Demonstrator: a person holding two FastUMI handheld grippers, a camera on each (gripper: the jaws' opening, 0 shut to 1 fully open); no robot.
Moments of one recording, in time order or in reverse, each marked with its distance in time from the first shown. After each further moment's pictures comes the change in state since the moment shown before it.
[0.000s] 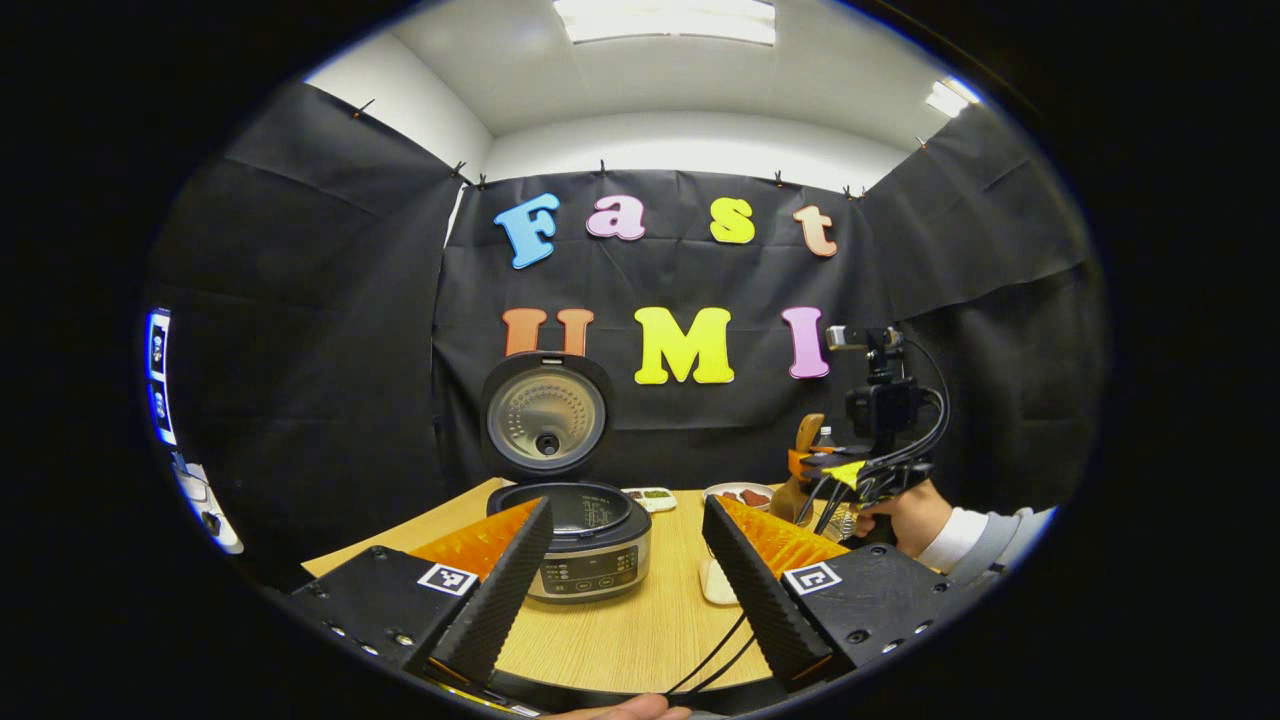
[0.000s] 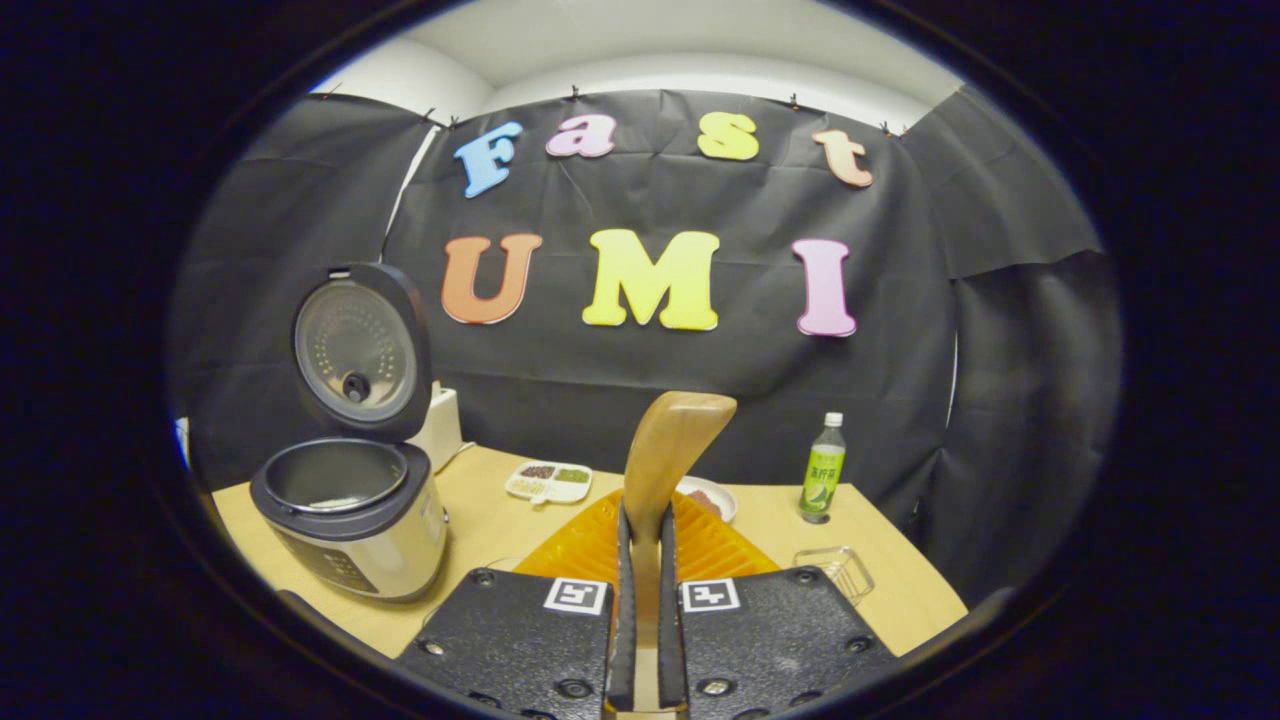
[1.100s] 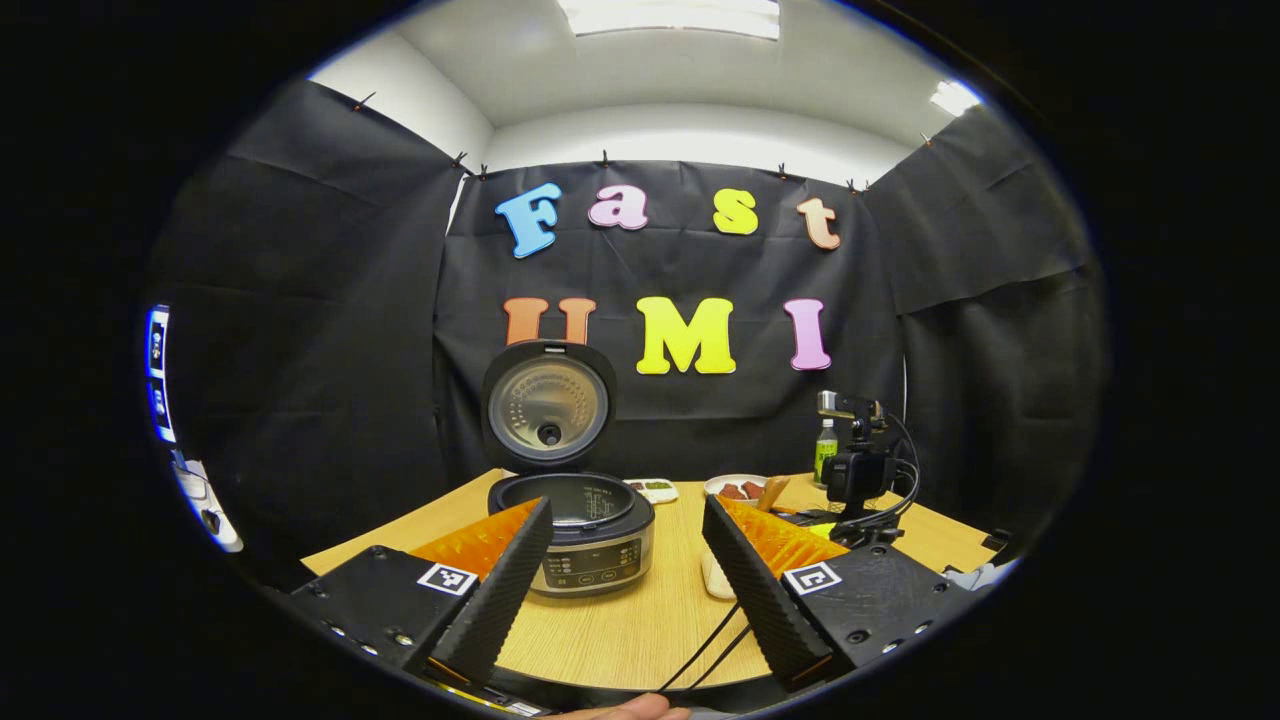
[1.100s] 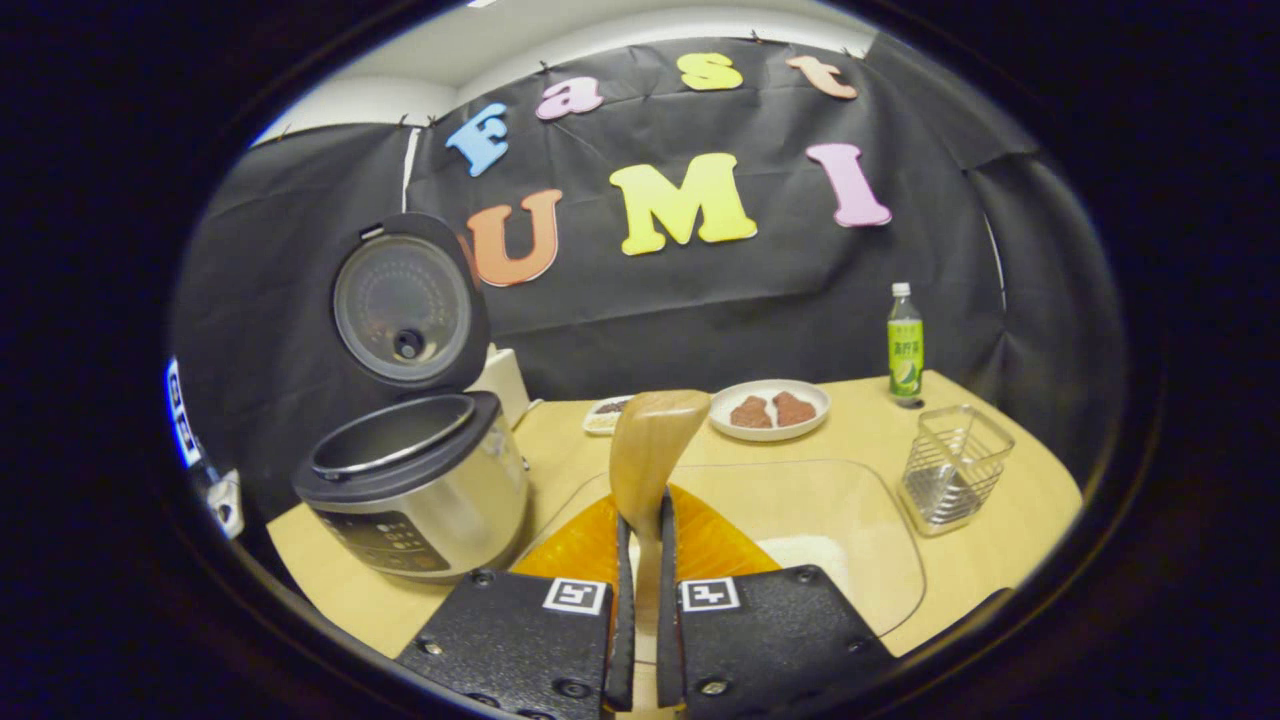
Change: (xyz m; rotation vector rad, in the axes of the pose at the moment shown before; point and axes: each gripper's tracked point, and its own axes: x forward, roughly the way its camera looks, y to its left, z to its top) left arm 0.003 0.002 -0.009 0.002 0.031 0.000; right arm -0.001 0.071 -0.077 0.282 0.136 0.194
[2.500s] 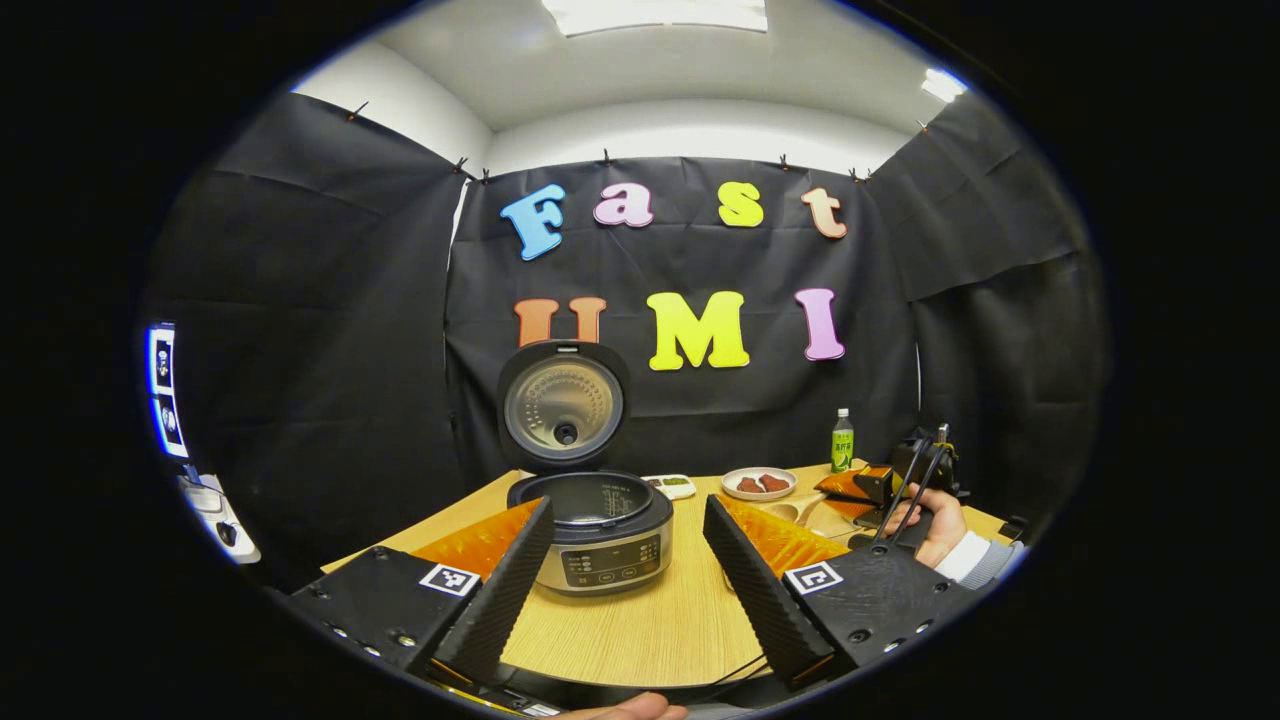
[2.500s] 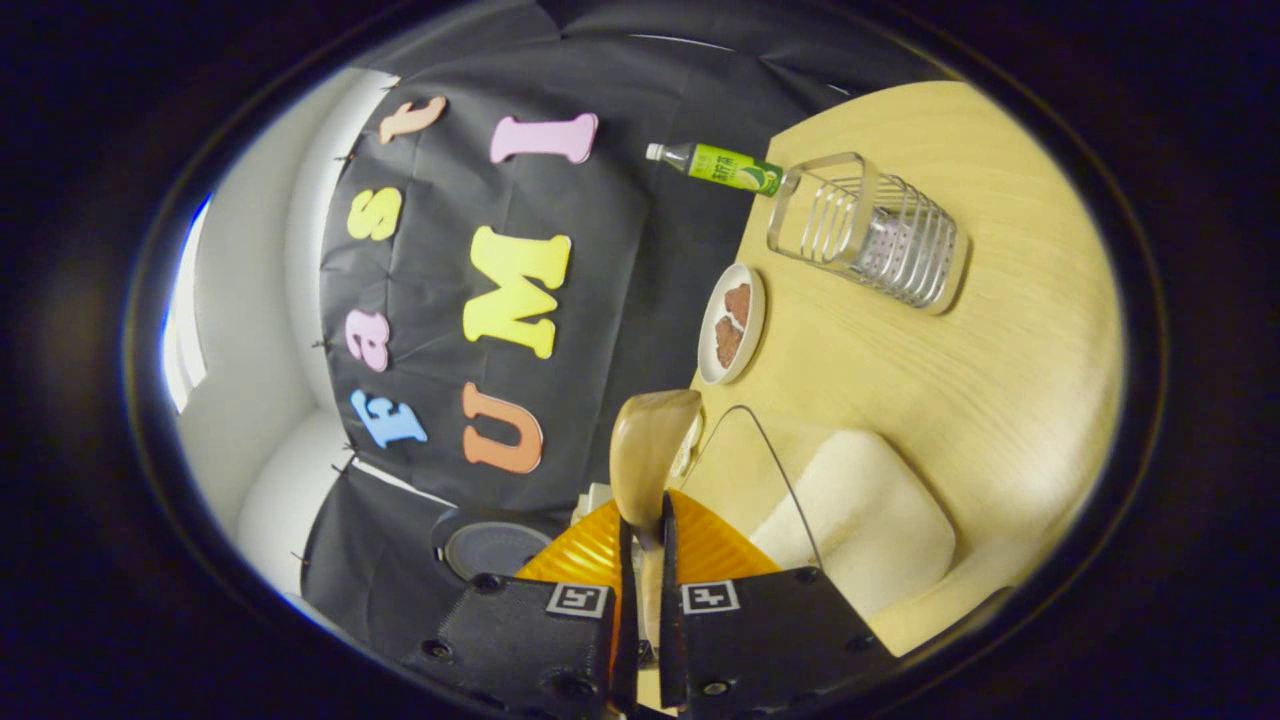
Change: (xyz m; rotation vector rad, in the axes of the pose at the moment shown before) left arm -0.005 0.010 -0.003 0.049 0.012 0.042; right arm -0.020 -0.076 0.043 1.164 -0.032 0.198
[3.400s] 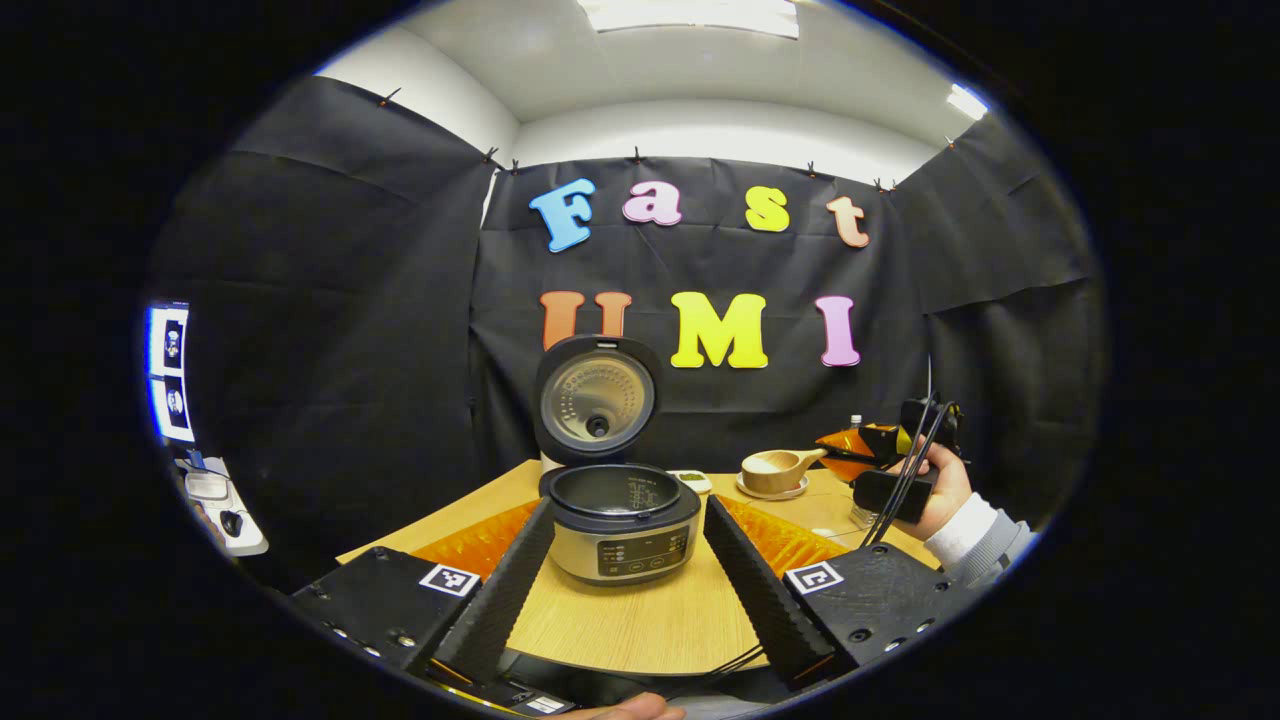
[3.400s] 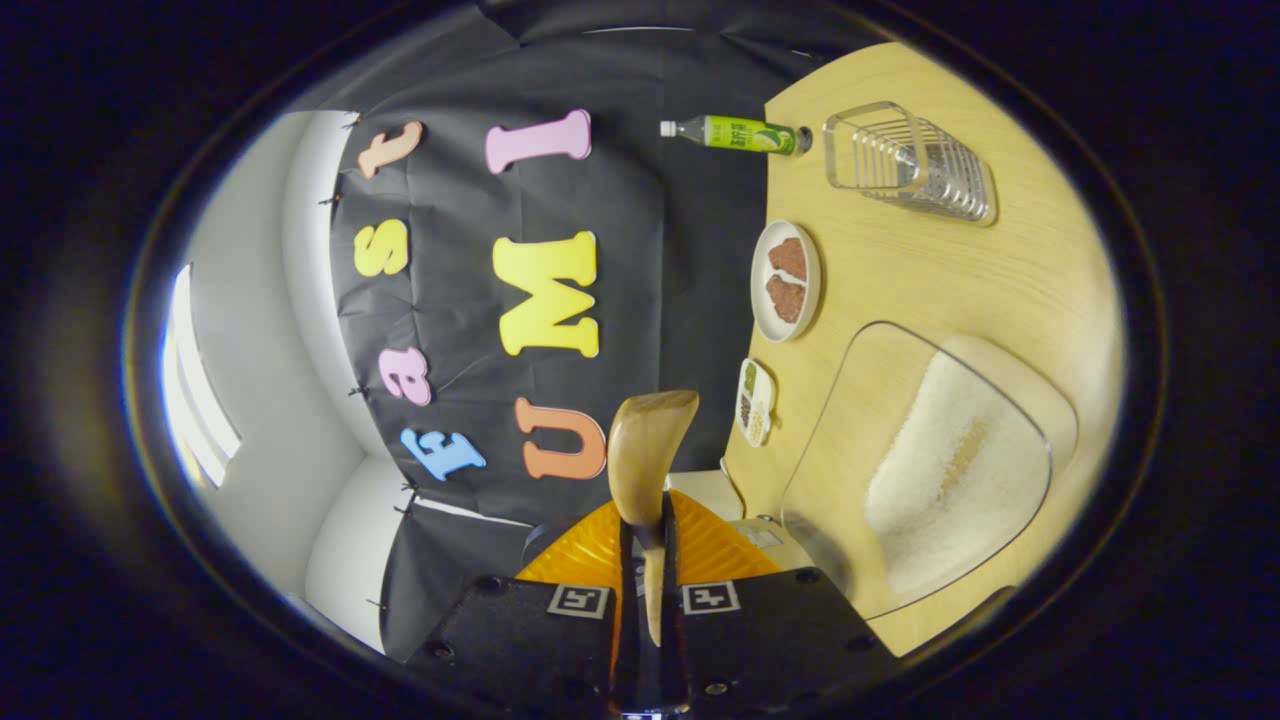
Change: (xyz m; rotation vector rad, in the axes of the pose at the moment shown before) left arm -0.022 0.053 0.001 -0.070 0.023 0.055; right arm 0.019 0.108 -0.047 0.088 0.051 0.084
